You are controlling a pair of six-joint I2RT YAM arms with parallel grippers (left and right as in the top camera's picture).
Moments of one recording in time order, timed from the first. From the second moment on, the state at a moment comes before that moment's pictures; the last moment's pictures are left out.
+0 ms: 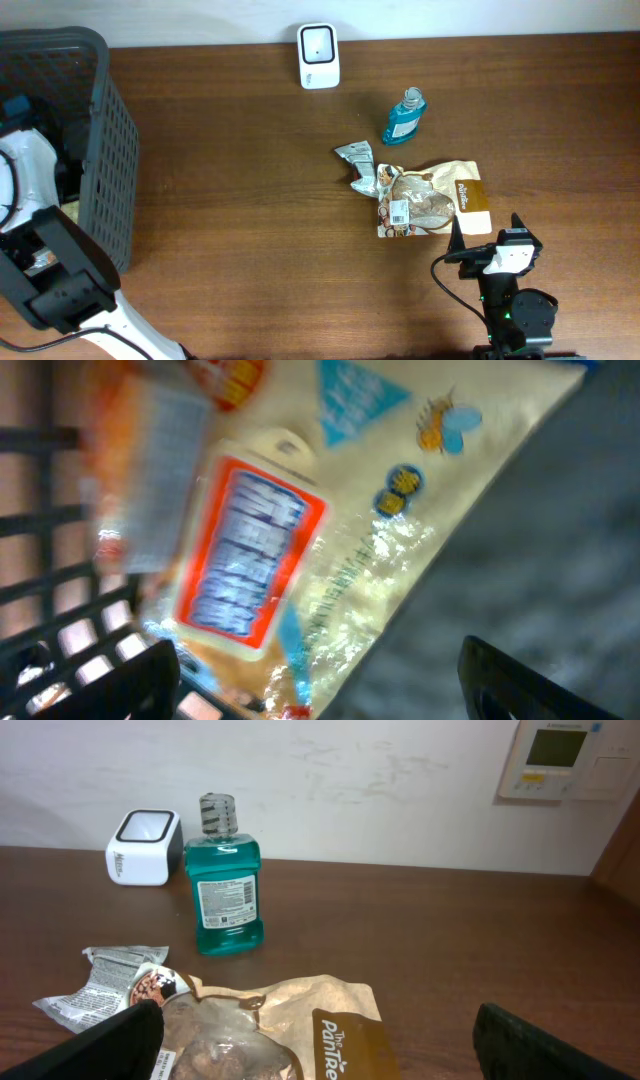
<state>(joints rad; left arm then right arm) 0.50 2.05 1.69 -1.11 -0.39 0.04 -0.01 0.01 0.01 -0.08 0.00 -0.05</state>
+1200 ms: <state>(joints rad) 0.62 2.01 1.44 -0.76 -0.24 0.22 -0.01 0.01 0.01 -0.08 0.00 -0.05</state>
